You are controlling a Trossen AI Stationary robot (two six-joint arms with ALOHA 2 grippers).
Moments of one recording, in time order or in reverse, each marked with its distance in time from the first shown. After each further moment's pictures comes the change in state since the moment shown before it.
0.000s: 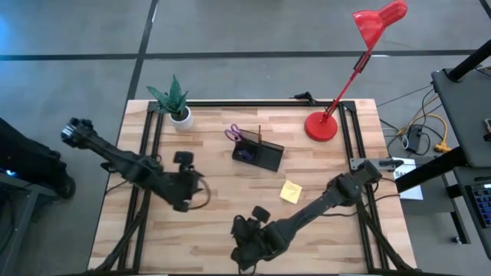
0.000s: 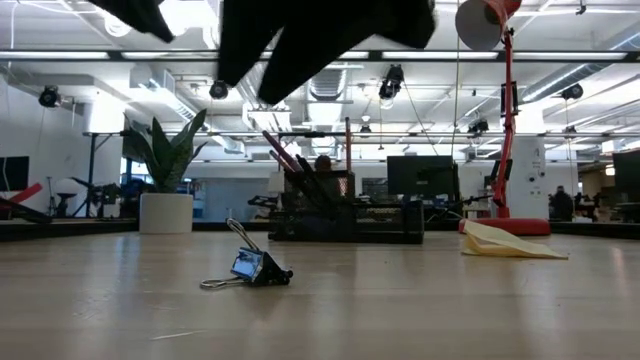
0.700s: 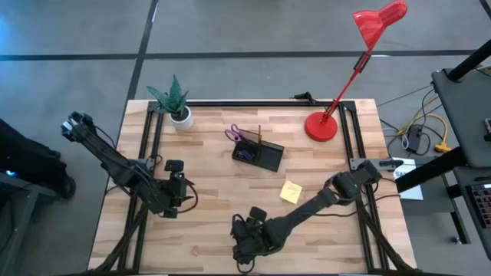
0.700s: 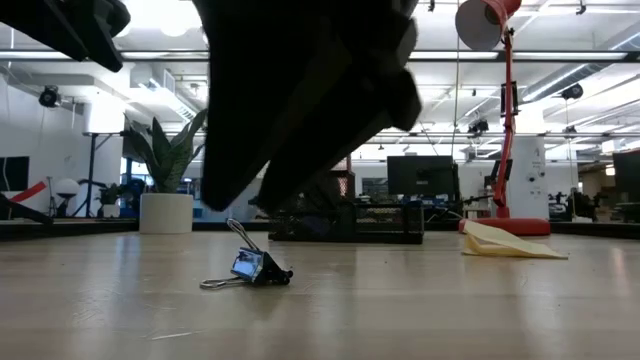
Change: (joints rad) left arm -0.163 -0.132 -0.228 0.081 -0.032 -0.172; right arm -0.031 0.001 -0.185 0.196 -0.101 -0.106
